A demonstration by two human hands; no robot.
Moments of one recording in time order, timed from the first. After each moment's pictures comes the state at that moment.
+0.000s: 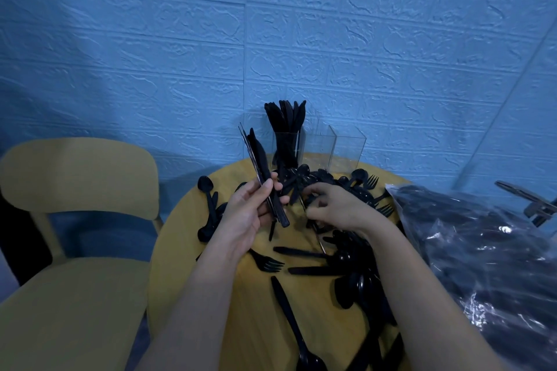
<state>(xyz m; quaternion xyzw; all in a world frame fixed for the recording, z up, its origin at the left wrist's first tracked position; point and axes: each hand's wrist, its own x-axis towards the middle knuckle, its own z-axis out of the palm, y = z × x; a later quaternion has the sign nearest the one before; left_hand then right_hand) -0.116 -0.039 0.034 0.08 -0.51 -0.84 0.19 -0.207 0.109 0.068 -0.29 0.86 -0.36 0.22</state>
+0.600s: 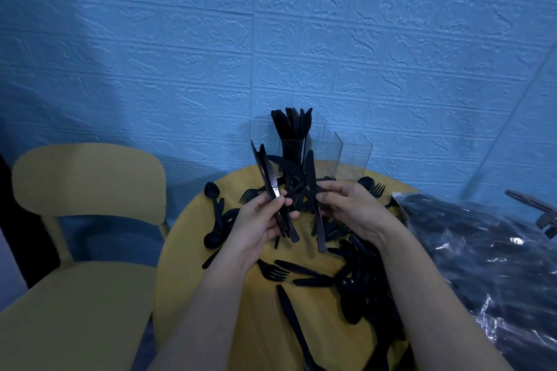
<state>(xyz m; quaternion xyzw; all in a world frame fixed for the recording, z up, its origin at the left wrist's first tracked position) -0.118 -0.036 0.028 0.14 -0.53 -0.82 0.17 -0.215 0.111 0.069 -0.25 0.68 -0.65 0.25</state>
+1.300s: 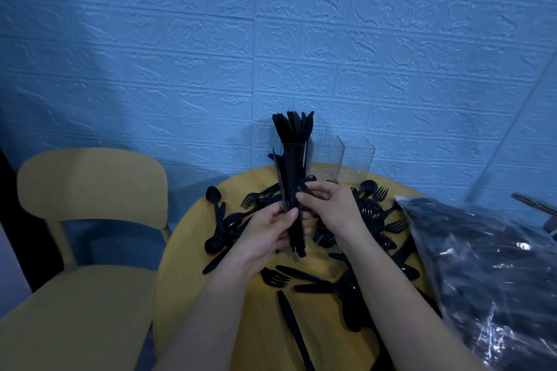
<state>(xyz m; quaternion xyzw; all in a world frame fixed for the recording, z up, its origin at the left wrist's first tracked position) -0.117 -0.029 0.028 0.08 -0.60 -0.79 0.10 -0.199 0.080 0.058 -0.22 0.73 -0.64 0.10</state>
